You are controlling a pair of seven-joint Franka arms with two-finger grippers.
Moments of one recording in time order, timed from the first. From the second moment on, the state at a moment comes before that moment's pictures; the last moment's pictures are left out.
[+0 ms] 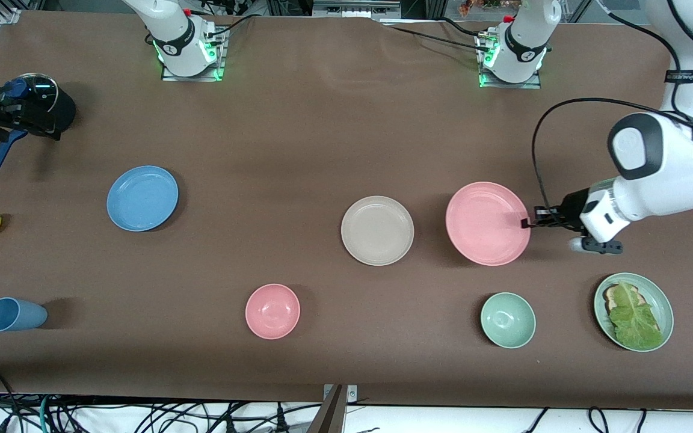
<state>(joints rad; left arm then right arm) 0.11 0.31 -0.16 -1.91 -0.47 2.11 0.17 0.02 -0.02 -0.08 -1.66 -0.01 1.55 -0.12</state>
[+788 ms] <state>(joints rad) -0.14 0.35 -0.16 -1.87 -0.47 2.21 -0.19 0.02 -0.02 -0.08 -1.66 -0.01 1.55 -0.12</state>
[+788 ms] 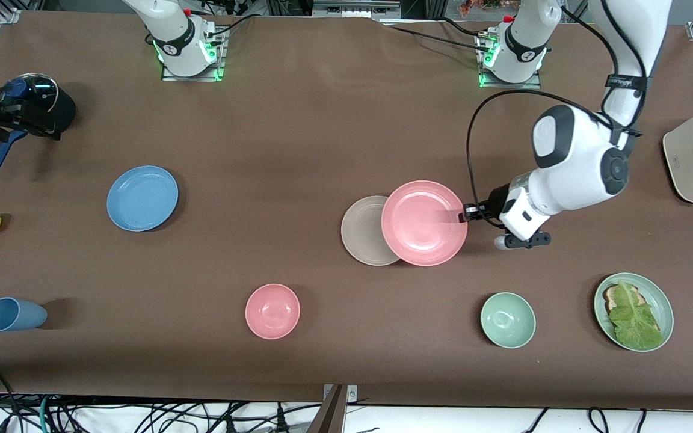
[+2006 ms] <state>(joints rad) -0.33 0.50 -0.16 -1.91 -0.42 2.50 -0.37 0.02 -0.02 -0.08 -1.66 -0.01 1.55 -0.12</state>
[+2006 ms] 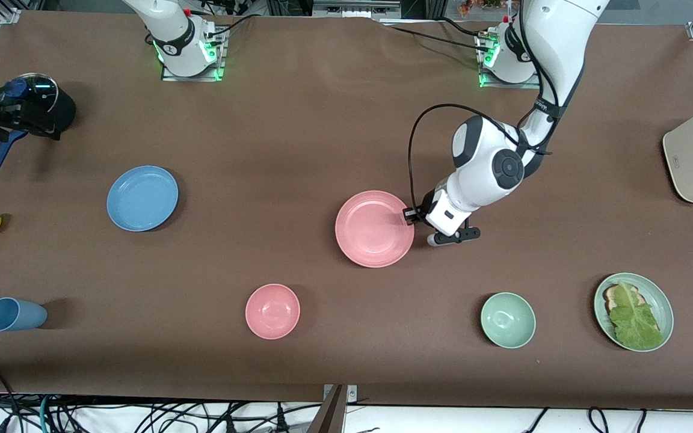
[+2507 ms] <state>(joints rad) -0.33 0.50 -0.16 -1.98 -0.39 2.59 -0.37 0.02 -0.02 -0.08 -1.66 -0.01 1.55 -0.12</state>
